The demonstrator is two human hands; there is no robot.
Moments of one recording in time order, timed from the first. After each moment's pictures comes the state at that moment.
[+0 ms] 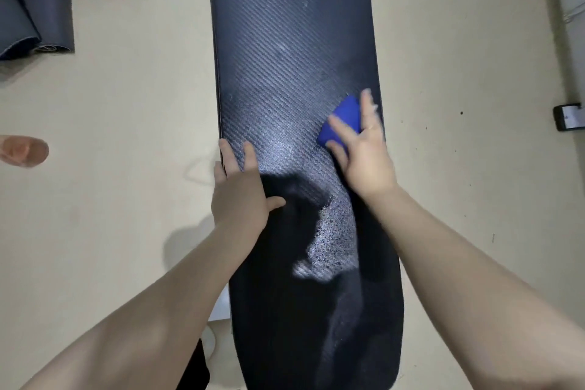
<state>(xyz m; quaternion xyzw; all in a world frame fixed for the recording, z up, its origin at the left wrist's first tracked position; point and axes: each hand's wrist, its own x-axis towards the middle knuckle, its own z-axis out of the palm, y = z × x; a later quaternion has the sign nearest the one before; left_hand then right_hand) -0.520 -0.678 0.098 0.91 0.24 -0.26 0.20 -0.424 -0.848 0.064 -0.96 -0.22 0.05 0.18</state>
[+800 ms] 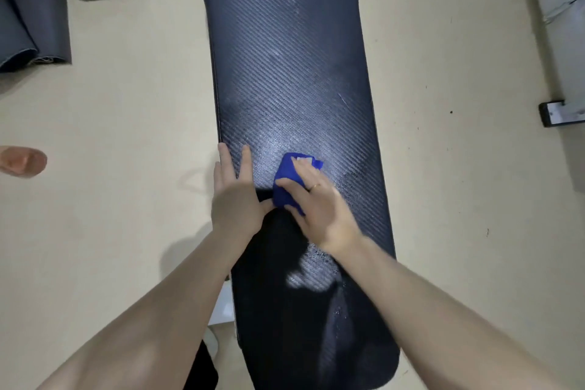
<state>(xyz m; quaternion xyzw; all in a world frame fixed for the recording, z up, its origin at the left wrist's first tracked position) -0.533 -0.672 0.092 0.91 0.22 -0.22 0.28 -0.511 -0.824 0.072 -0.90 -0.31 0.17 0.25</state>
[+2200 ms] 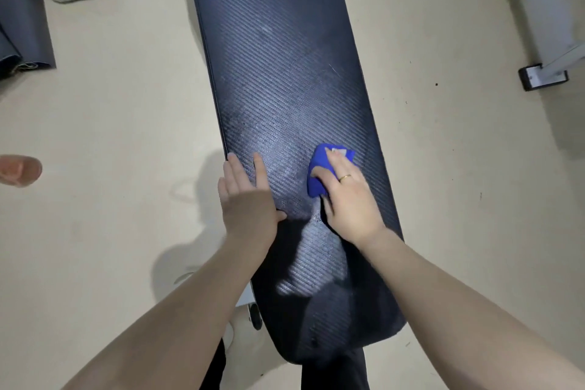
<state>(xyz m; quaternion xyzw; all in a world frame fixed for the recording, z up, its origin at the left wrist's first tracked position) -0.580 -0.691 0.102 0.94 0.12 -0.29 0.10 -0.555 -0.857 0.074 -0.96 -0.20 0.12 0.18</state>
